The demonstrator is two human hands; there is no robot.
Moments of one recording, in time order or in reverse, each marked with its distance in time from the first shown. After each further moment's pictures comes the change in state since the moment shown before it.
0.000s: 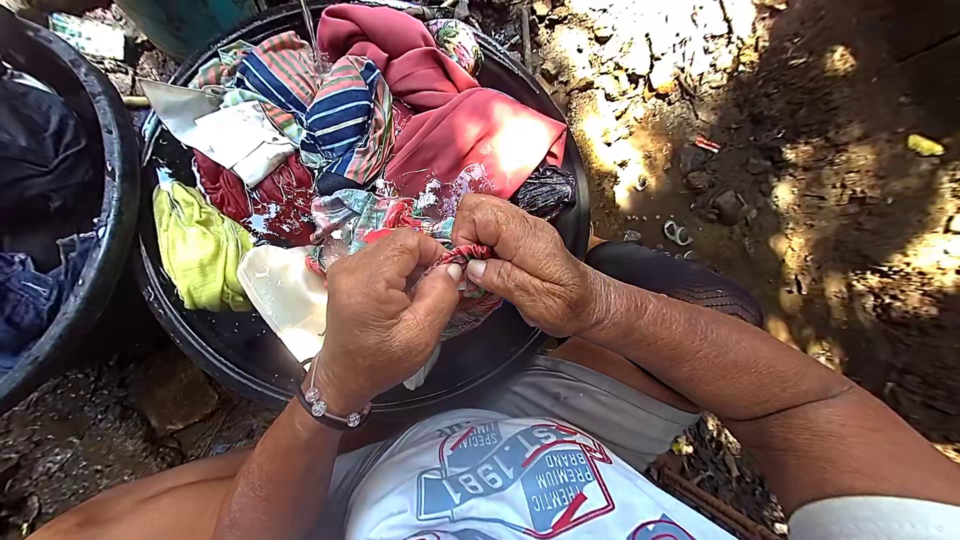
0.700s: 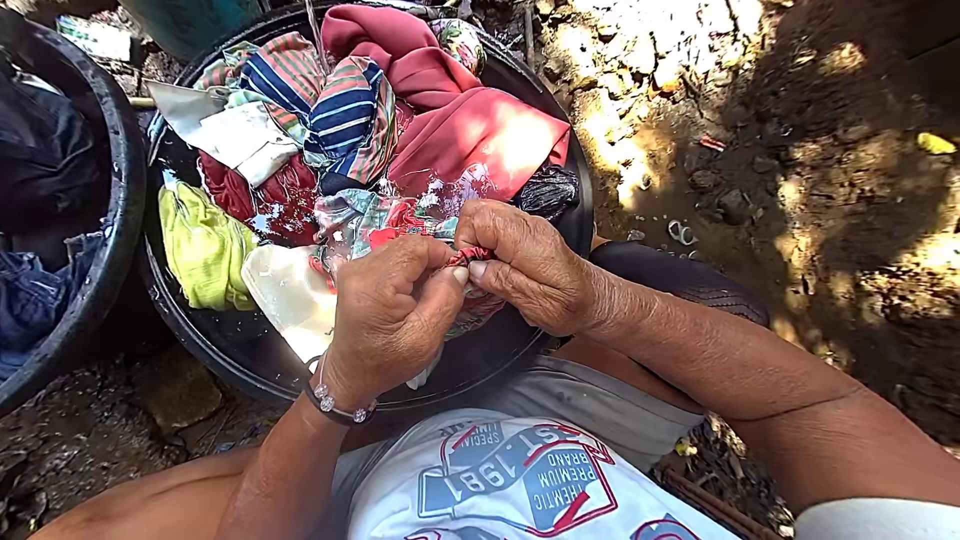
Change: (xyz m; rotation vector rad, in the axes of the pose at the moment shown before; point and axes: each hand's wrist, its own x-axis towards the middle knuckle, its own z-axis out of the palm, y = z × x) left_hand -0.002 -0.005 0.003 -0.067 -0.010 0.040; right_hand -0.001 0.003 0.000 -0.077 -0.024 -0.023
